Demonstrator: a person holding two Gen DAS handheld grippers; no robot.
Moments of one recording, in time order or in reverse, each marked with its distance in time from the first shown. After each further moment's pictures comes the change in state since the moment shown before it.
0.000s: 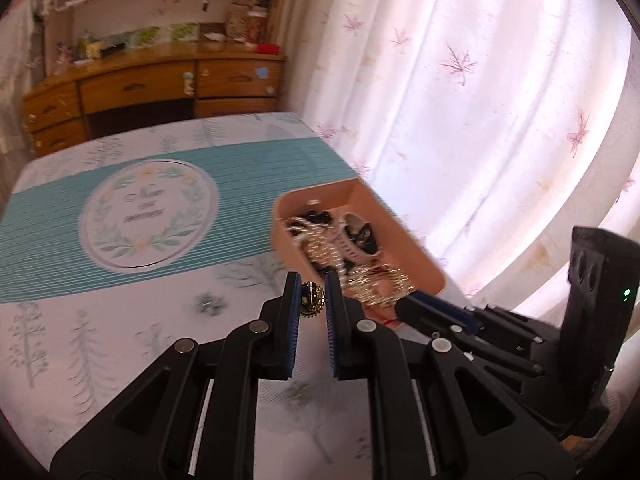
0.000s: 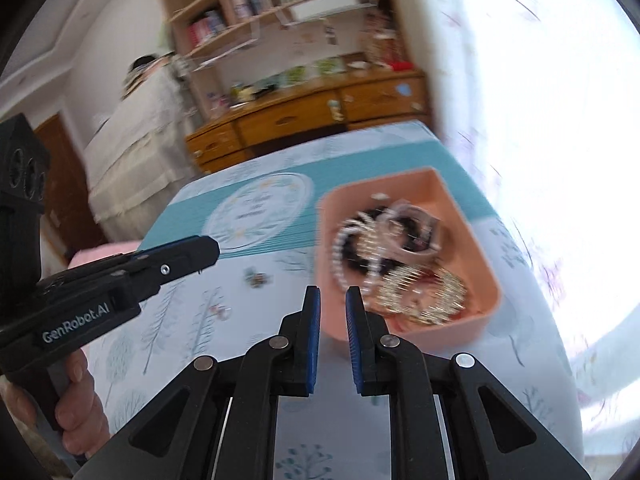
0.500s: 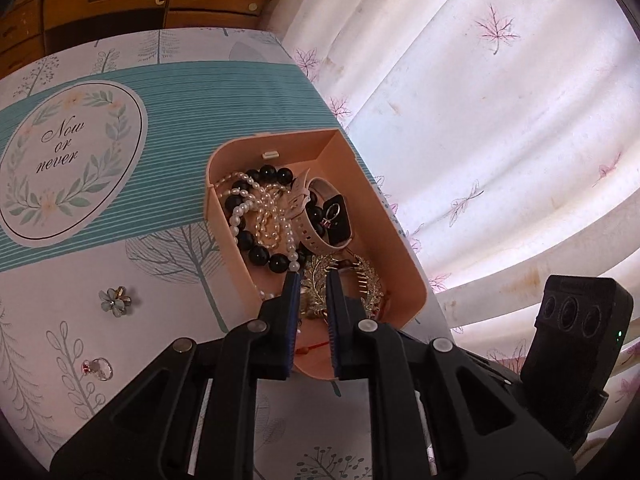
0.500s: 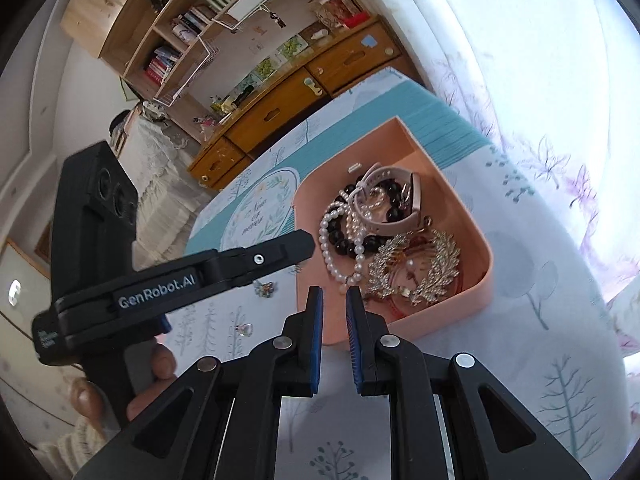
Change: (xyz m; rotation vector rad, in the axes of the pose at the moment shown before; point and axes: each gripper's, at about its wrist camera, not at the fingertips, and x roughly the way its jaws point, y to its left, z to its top) left arm 0.094 -0.006 0.024 -0.151 0.279 -0.133; right arm 0.022 -0.069 0.010 0.337 0.119 0.188
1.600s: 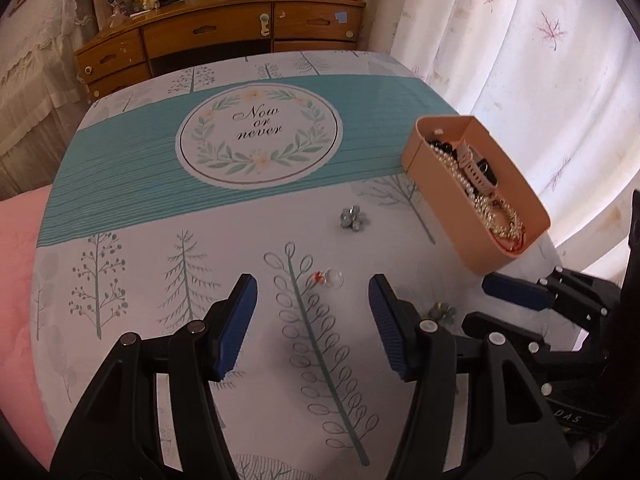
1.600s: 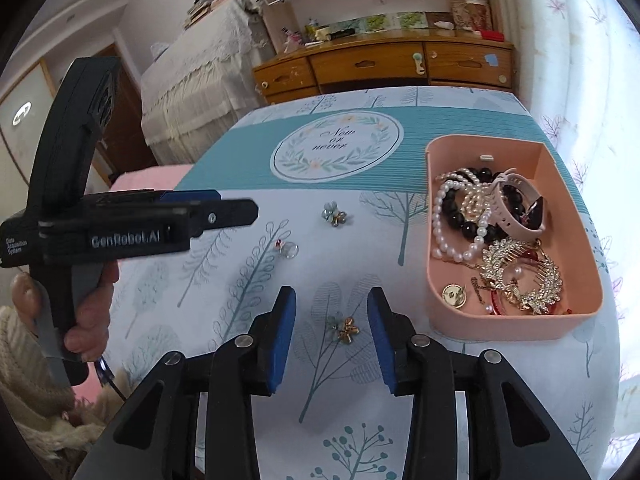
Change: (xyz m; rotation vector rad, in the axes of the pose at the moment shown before) left arm -0.101 0.099 -0.088 0.033 -0.108 0.400; right arm 0.044 0.109 -0.069 -0.574 0.140 -0.052
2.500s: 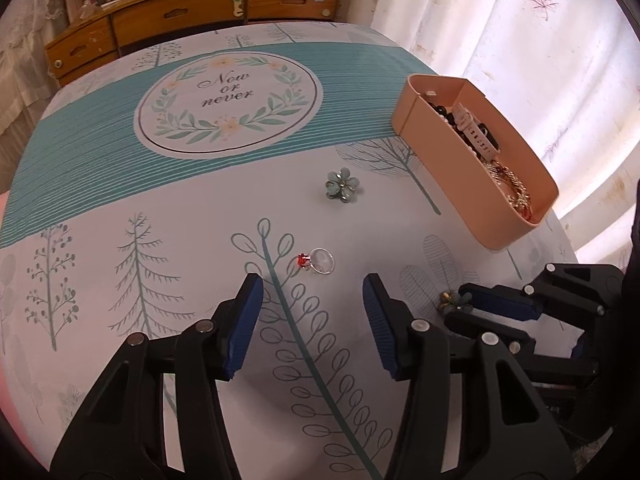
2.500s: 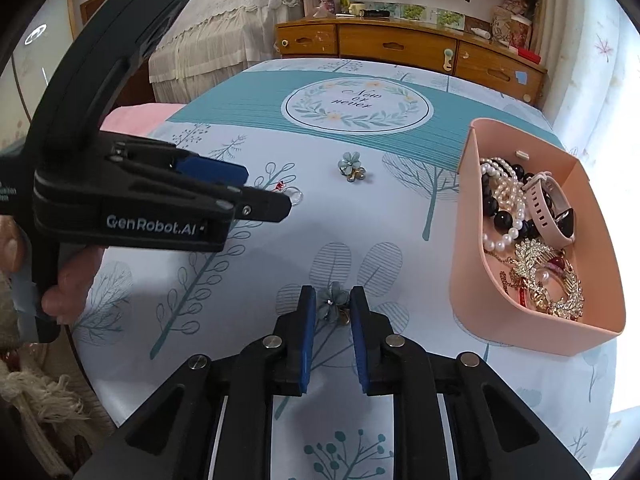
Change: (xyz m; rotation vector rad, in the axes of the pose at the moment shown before) left arm 0.048 -0.002 -0.007 0.047 0.048 -0.107; right arm 0.046 0.017 -0.021 -0.193 0.091 -0.083
